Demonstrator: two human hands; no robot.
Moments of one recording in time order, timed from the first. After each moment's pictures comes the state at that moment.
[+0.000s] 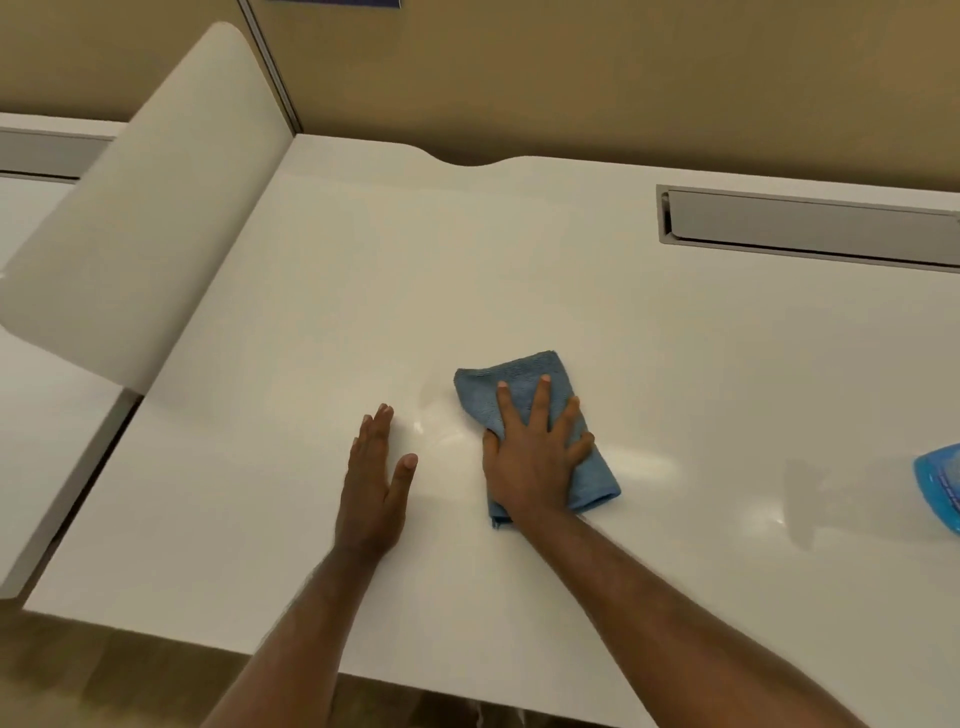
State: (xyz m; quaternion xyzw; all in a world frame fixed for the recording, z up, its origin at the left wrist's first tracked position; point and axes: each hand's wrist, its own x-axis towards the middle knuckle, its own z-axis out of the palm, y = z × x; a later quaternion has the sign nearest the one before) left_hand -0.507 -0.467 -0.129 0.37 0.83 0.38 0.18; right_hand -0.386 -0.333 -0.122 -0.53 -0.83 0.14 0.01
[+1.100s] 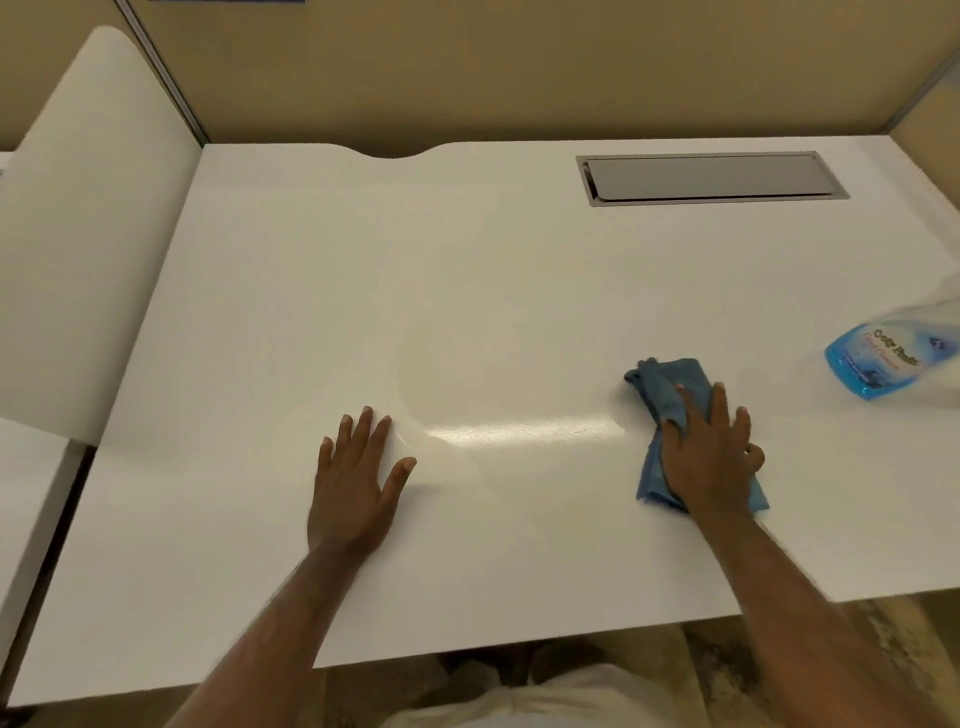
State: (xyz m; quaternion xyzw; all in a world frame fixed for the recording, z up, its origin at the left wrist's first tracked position) left_hand -0.556 -0.500 -0.138 0.53 0.82 0.16 0.15; right_hand -0.206 -0.320 -0.125 -0.72 -0.69 0.06 0.03
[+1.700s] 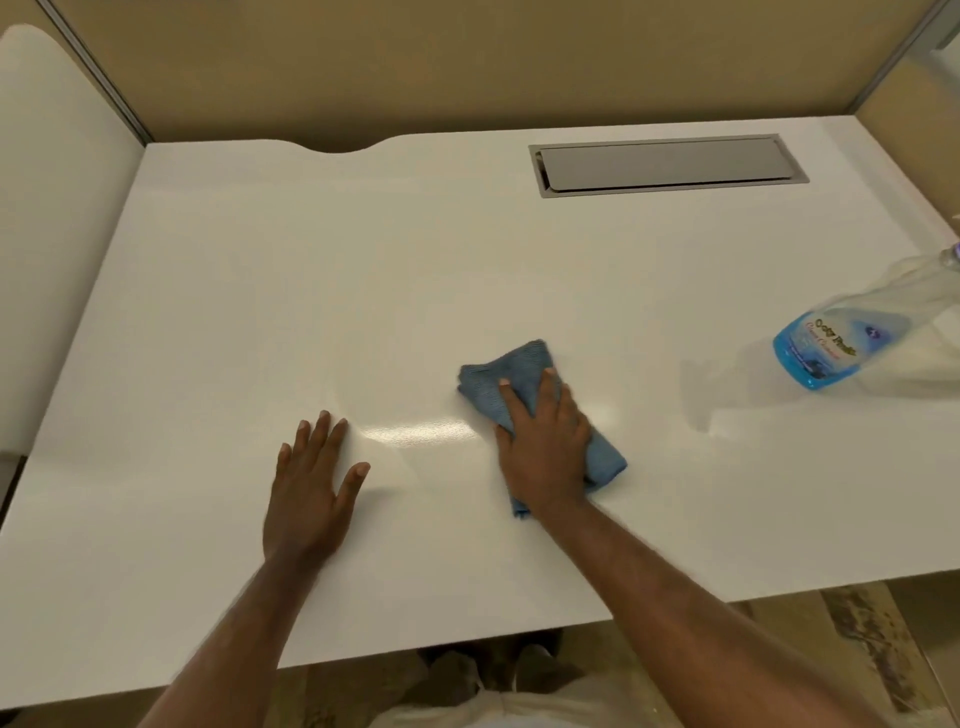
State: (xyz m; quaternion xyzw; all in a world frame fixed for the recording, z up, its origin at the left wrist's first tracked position) left_hand -0.523 -0.488 -0.135 0.52 0.83 0.15 0.15; right_hand -0.292 -0.348 -0.121 -0.58 -0.80 0.10 0.05
